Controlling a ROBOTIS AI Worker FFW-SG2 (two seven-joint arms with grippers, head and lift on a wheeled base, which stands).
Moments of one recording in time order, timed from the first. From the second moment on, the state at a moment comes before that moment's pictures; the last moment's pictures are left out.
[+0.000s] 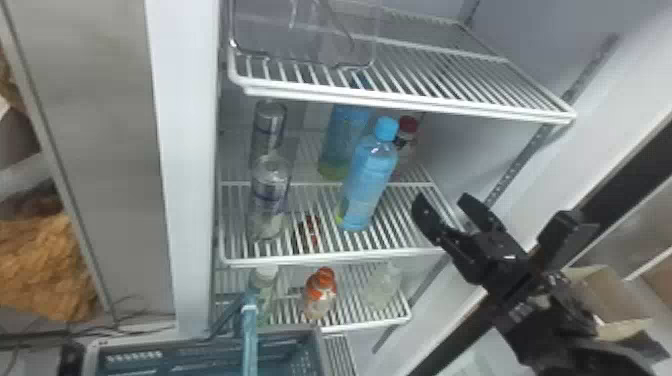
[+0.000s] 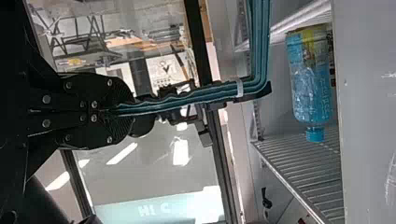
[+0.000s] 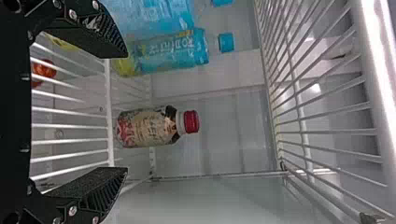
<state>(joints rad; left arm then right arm) 0.37 0.06 0.08 -2.03 0.99 1.42 -0.85 0.36 -0.07 -0.43 -2.17 -0.30 0.37 0.42</state>
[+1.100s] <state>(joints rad) 0.35 0.07 0.05 -2.01 1.00 1.42 -0.85 0.03 -0.12 -0.34 -1.83 -0.19 0.37 0.36</state>
